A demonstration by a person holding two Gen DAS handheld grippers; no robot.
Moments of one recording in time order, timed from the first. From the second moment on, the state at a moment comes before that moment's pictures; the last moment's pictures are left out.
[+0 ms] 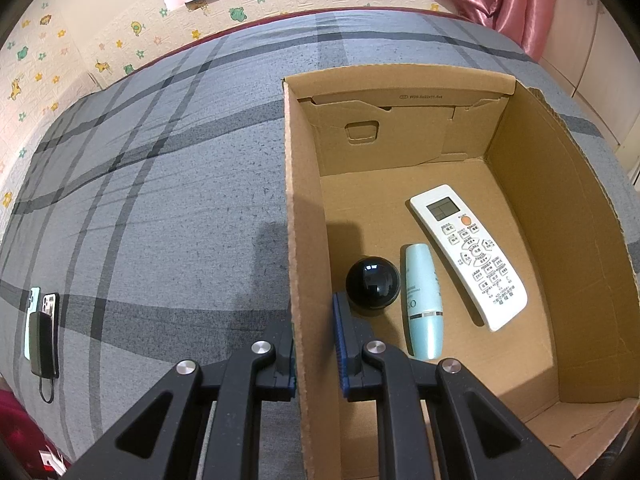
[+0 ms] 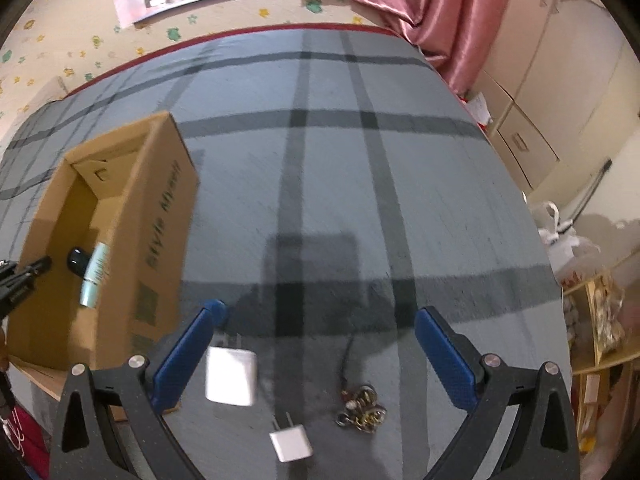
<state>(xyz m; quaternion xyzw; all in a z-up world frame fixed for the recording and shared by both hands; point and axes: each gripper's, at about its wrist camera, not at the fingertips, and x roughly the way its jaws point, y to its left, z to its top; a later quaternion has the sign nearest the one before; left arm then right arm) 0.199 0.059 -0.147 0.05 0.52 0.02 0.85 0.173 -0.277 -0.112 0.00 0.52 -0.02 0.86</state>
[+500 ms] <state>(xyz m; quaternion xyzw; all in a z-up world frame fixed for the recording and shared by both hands) 0.197 0.058 -0.146 0.06 0.52 0.02 0.85 0.152 -0.317 -0.185 0.03 0.56 -0.07 0.82</state>
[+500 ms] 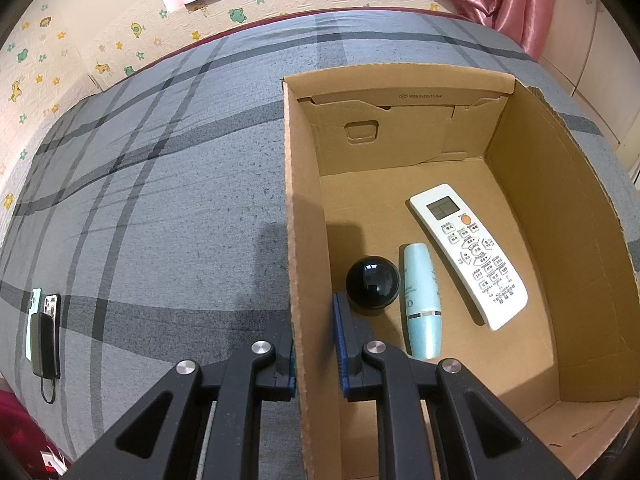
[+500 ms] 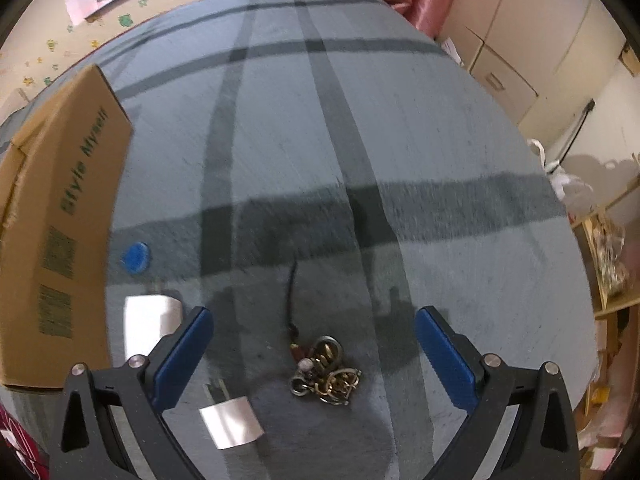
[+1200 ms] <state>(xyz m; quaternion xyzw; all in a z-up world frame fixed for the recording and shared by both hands) 0.197 0.058 -0.145 0.06 0.52 0.02 0.85 0.145 -0.333 -0.232 0.06 0.59 -0.09 0.80</state>
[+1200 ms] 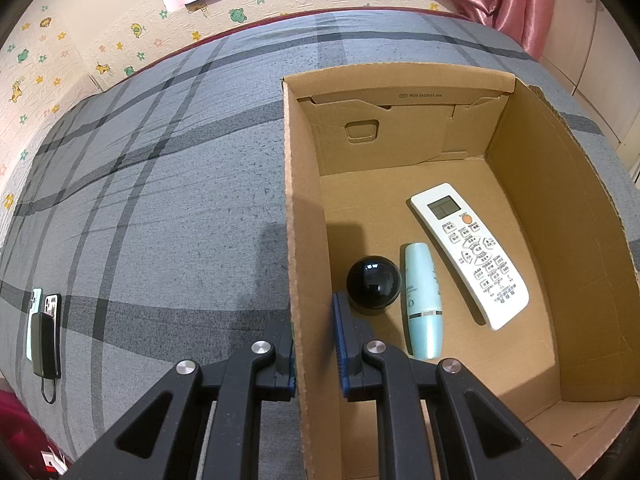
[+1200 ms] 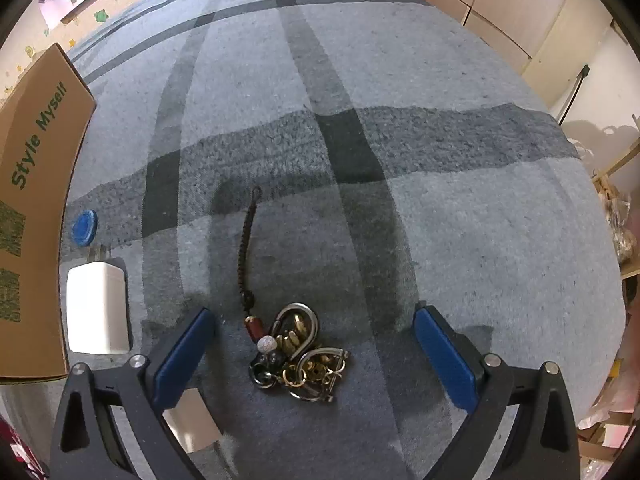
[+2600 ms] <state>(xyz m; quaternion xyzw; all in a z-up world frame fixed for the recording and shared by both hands) 0.196 0.055 -0.144 0.06 0.52 0.02 0.85 0.126 -0.312 -0.146 0.05 0.53 -0.04 0.84</state>
